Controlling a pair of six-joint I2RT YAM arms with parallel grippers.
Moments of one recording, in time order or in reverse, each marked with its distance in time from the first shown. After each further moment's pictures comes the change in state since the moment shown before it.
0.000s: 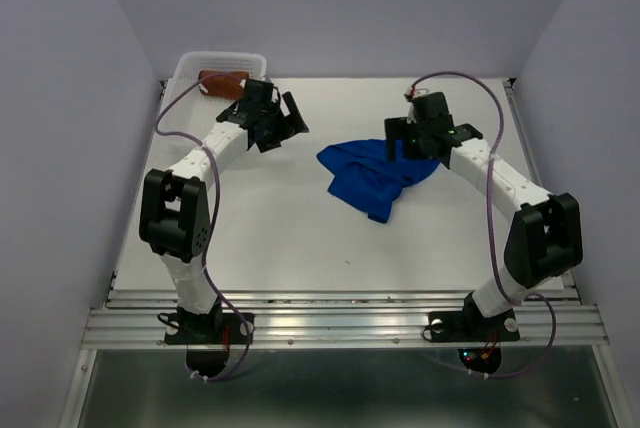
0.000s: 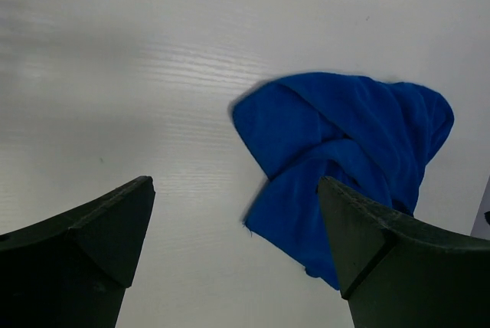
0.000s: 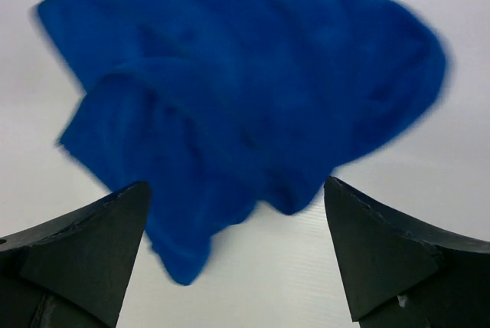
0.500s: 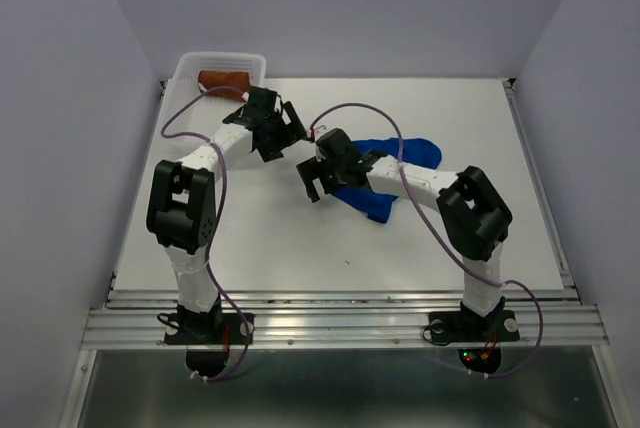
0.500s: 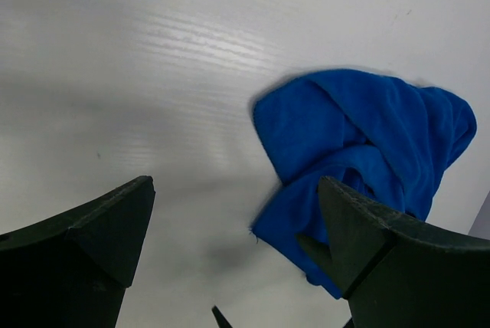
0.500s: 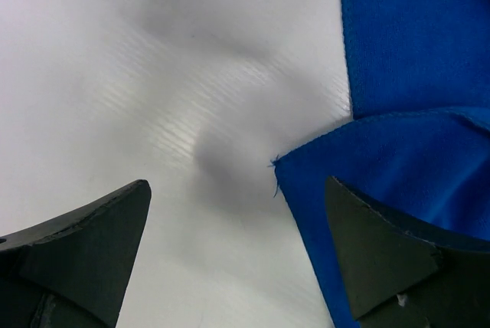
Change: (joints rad) left arm -0.018 0.101 0.006 0.008 0.021 -0.062; right arm 0.463 0.348 0.120 0.203 -0.027 0.008
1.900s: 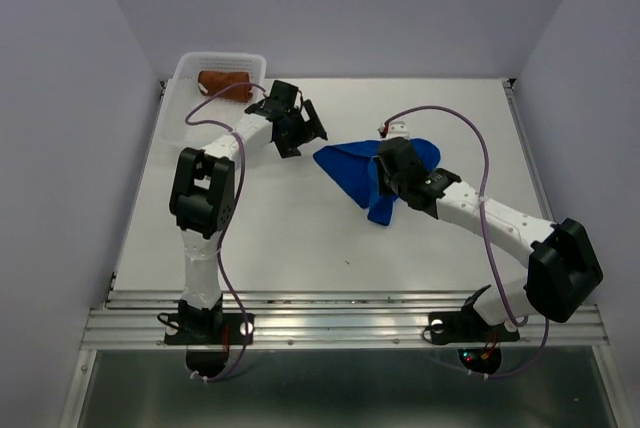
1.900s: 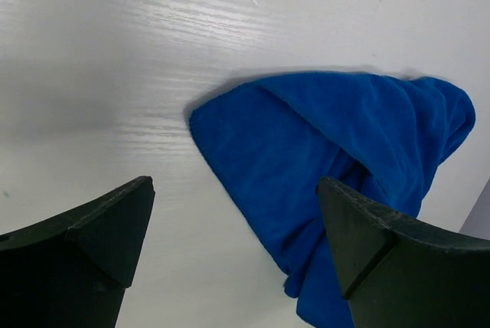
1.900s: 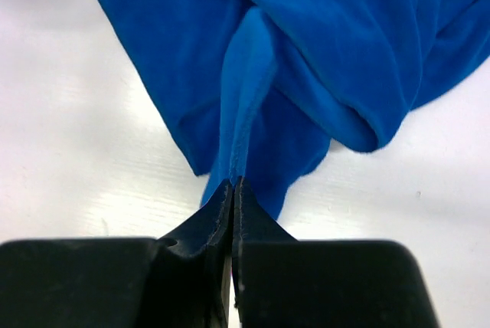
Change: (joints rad) left arm -0.060 0.156 0.177 -0.074 0.035 -0.030; right arm -0.083 -0.518 -0.391 -0.015 0.320 0.148
